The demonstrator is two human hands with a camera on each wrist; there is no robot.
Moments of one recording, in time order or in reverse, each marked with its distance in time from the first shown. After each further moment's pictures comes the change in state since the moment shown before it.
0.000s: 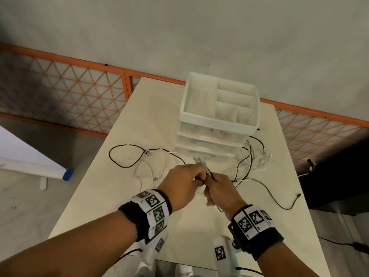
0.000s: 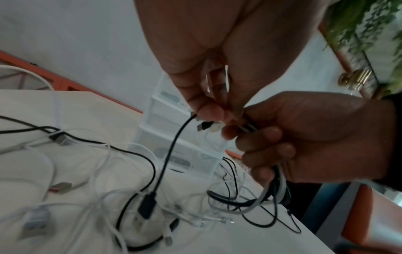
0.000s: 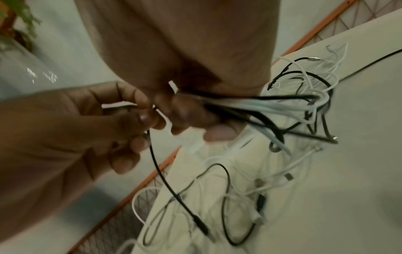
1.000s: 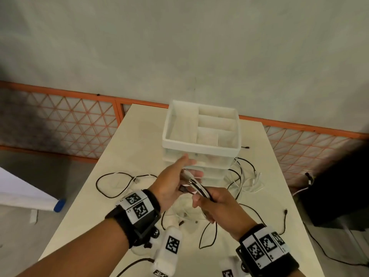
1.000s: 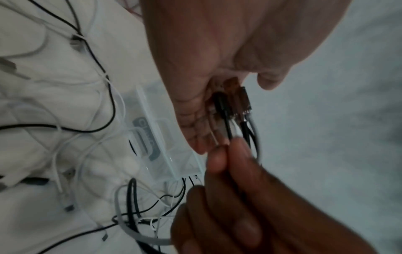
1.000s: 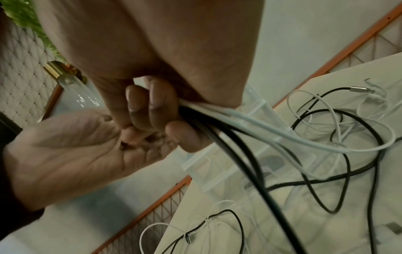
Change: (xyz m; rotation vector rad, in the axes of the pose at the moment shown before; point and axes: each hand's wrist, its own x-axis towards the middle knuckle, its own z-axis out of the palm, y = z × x) left_hand 0.062 0.051 -0.029 -1.083 0.047 -0.556; right_hand -0.010 -0.022 -0.051 0.105 -0.179 -0.300
